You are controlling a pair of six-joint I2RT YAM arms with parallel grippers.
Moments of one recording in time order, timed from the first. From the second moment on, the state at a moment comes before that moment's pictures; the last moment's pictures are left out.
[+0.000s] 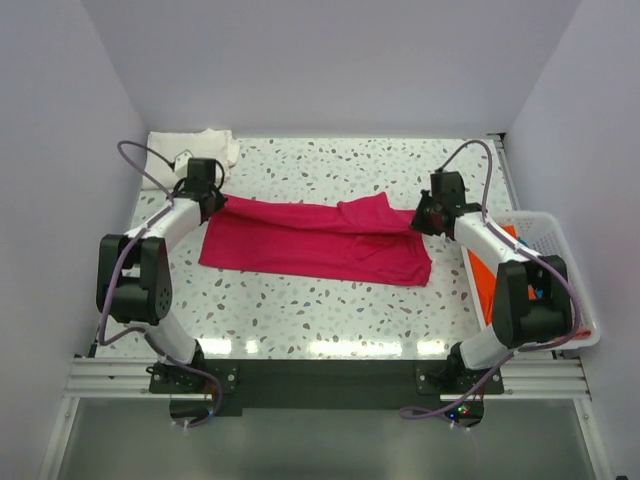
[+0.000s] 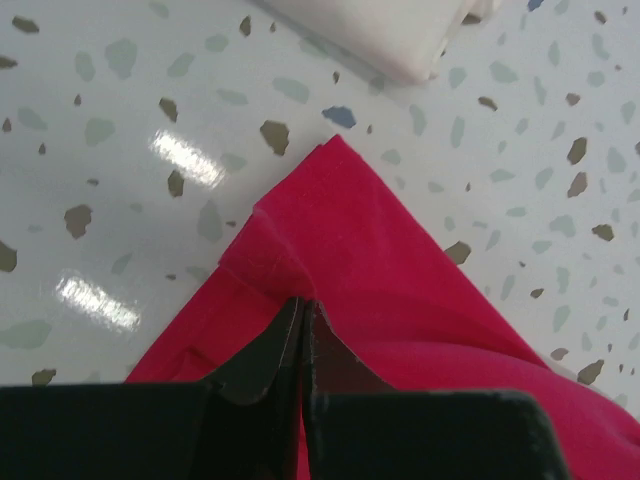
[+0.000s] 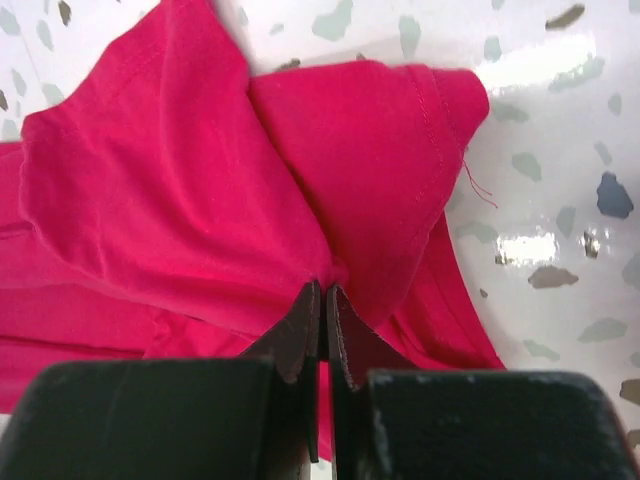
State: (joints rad) left arm -0.07 1.70 1.12 -0.21 -0.32 -0.64; right arm 0.15 1.56 1.02 -0.35 0.01 0.51
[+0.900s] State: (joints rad) left arm -0.15 1.57 0.96 -0.16 -0.15 -0.74; right arm 0.24 2.04 1.48 -0.29 0.00 0.47
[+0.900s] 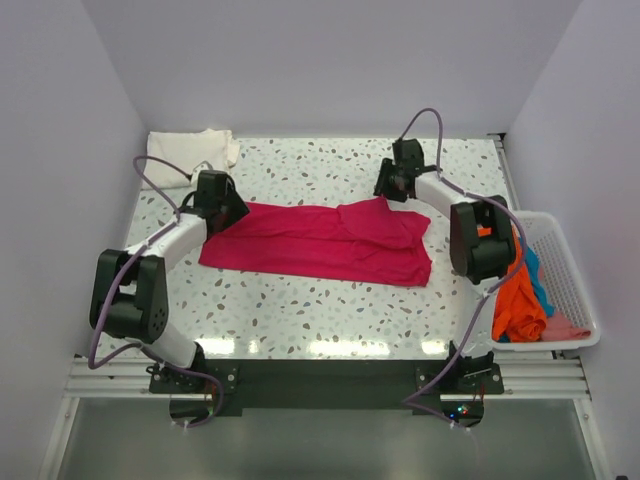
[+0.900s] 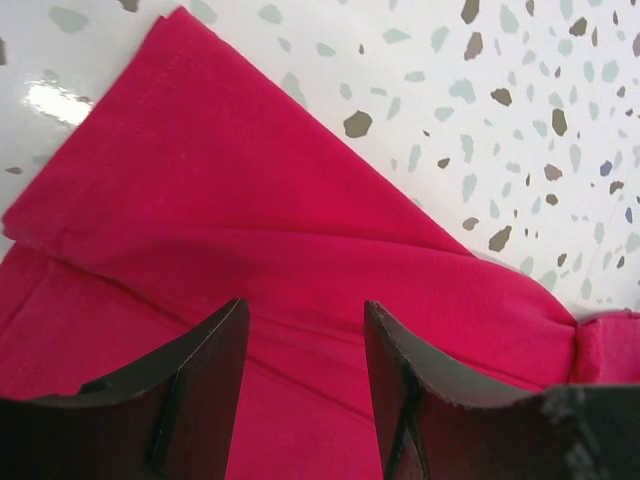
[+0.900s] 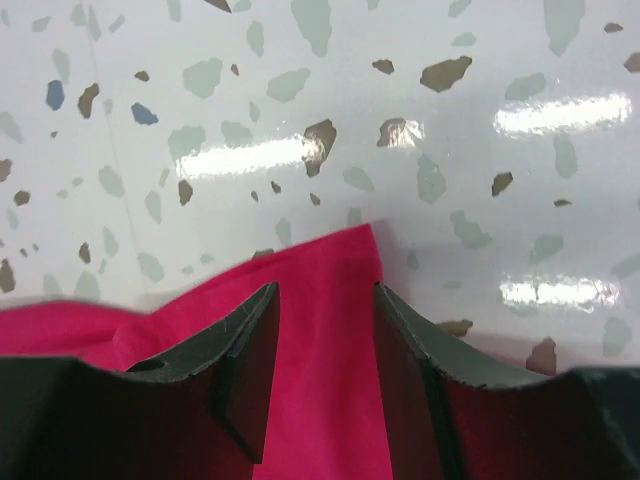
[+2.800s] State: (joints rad) left arm -0.13 1.62 0.94 -0.15 -0.06 -0.79; right arm 0.45 1.42 0.89 -0.25 0.03 0.53
